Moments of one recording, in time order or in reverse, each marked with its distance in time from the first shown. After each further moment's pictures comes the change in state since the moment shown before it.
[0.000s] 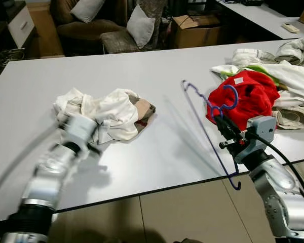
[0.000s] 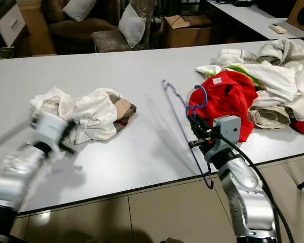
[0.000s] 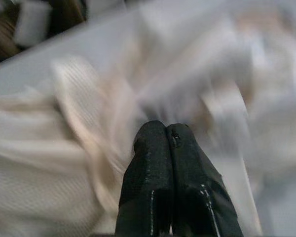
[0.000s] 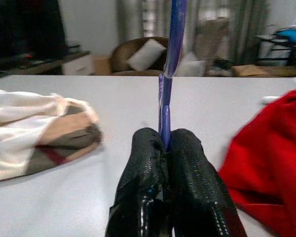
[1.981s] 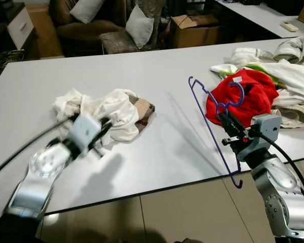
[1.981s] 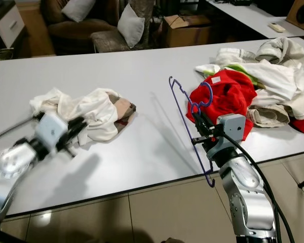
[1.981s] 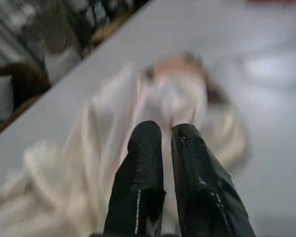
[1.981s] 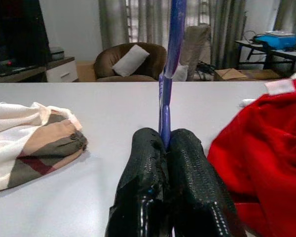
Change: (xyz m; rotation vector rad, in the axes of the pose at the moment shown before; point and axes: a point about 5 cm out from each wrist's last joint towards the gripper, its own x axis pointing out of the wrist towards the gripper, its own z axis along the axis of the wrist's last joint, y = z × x) left arm -0.020 -0.019 0.014 0.310 -0.040 -0.238; right arm 0.001 -0.004 0.003 -0.021 -0.020 -0.093
